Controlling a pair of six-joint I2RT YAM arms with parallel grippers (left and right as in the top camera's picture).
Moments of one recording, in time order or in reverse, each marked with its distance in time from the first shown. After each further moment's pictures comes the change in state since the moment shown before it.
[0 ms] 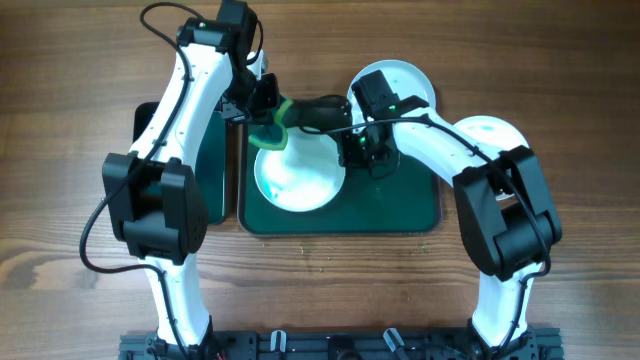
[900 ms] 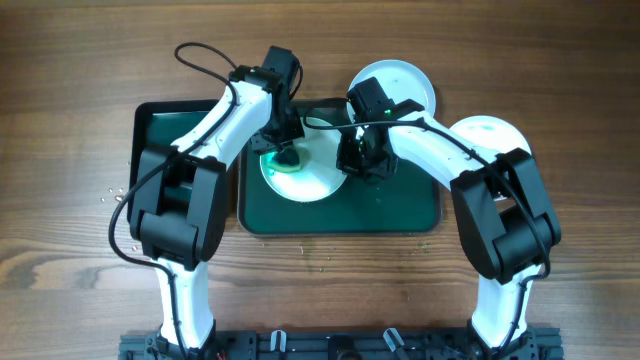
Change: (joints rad) left arm -0.134 0.000 -0.338 0.357 -0.200 -0.286; right arm 0.021 -0.008 -0.014 -0.059 0.054 0.228
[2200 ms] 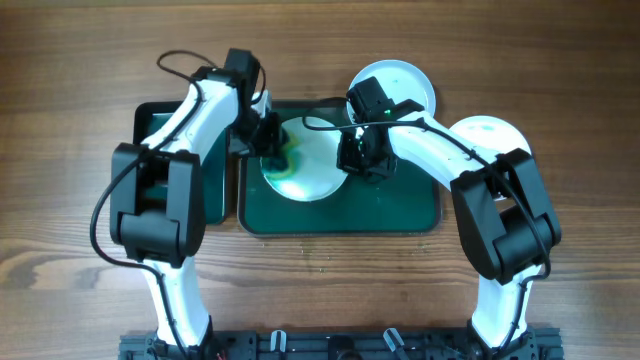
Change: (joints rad) left arm 0.137 -0.019 -0.041 -0.035 0.221 0.301; right arm 0.000 -0.002 0.000 0.011 0.022 -0.022
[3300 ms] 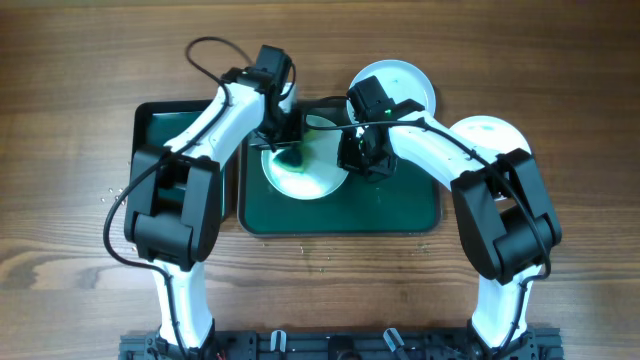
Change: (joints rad) left arm -0.100 0.004 0.017 0.074 -0.107 -0.046; right arm 0.000 0.000 0.000 0.007 0.015 -0.001
